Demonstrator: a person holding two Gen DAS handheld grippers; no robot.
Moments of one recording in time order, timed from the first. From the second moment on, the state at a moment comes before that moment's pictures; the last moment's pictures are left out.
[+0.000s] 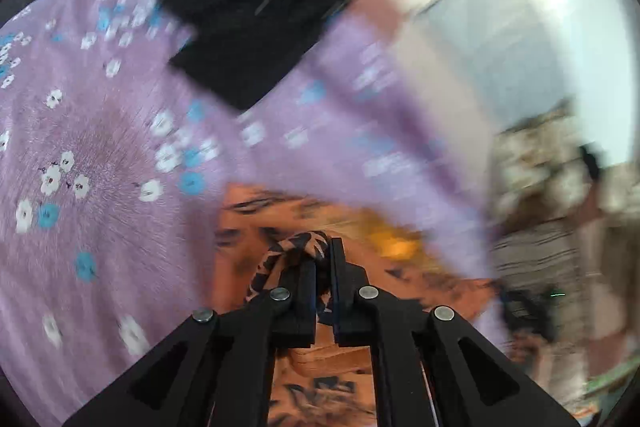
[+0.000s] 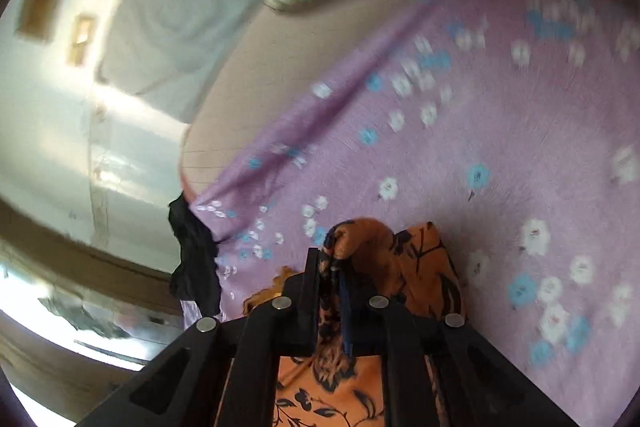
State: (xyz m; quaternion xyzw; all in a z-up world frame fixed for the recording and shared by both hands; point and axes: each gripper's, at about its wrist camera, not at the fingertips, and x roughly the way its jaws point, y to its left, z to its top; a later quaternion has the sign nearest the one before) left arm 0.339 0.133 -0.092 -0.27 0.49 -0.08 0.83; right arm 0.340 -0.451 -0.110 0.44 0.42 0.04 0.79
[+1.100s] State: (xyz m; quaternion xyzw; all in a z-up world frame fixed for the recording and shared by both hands) left arm 0.230 0.124 -0.075 -0.26 0.42 0.02 0.87; right arm 0.217 -0.384 -0.091 0.49 0.36 0.02 0.79
